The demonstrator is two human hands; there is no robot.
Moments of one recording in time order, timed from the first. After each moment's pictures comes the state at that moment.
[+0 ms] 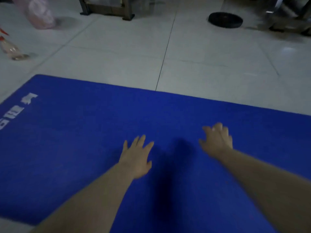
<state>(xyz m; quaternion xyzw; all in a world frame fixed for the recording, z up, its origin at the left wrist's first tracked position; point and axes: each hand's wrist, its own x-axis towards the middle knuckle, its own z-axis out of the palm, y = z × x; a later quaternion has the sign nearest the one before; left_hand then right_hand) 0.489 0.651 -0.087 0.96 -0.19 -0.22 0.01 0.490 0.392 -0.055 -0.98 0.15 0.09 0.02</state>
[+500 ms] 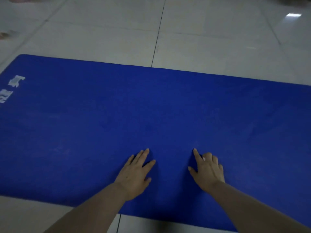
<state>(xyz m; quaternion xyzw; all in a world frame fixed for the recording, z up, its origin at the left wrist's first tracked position) 0.391 0.686 -0.151 0.92 -0.30 -0.25 0.04 0.348 0.433 -0.143 -0.97 0.14 0.22 0.04</state>
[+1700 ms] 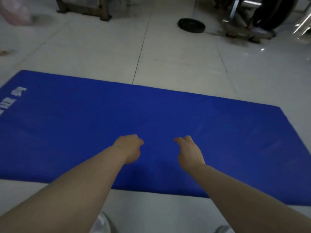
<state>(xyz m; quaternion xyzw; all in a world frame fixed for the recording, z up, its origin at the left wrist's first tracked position) 0.357 0.625 0.028 0.93 -0.25 -0.25 0.04 0.277 0.426 0.045 -0.97 0.14 0.13 0.15</state>
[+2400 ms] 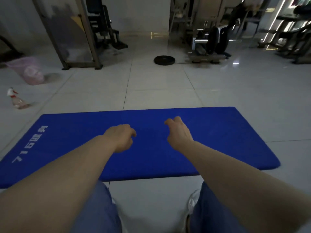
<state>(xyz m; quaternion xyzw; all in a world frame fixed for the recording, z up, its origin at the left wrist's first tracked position) 0.180 0.616 0.271 0.95 -0.29 -0.13 -0.01 0.105 0.418 0.260 -0.97 0.15 -0.02 0.20</state>
